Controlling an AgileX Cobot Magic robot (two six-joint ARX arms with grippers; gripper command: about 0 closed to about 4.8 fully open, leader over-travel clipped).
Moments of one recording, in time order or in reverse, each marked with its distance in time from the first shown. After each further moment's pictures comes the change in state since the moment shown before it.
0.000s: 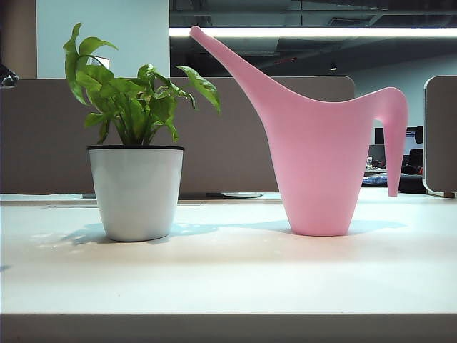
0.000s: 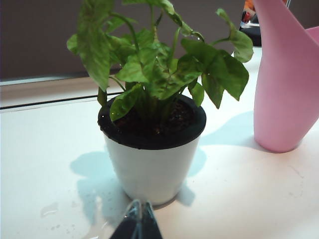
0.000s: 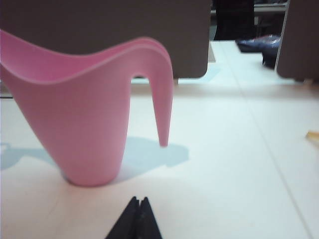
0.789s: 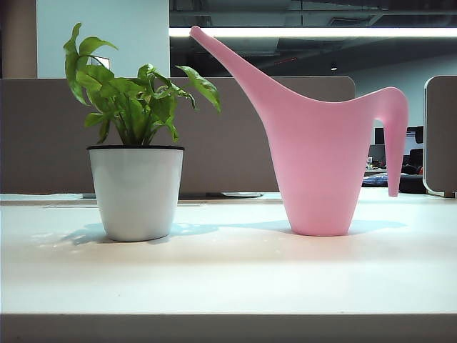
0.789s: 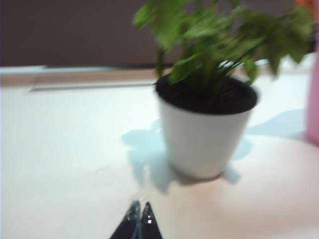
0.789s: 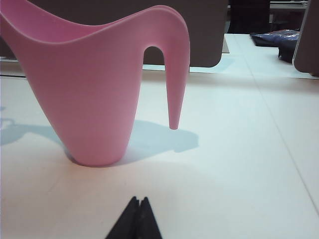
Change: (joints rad) left arm 0.000 -0.403 -0.141 -0.256 -0.188 -0.016; right arm 0.000 -0.042 -0.108 0.061 -0.043 -0.058
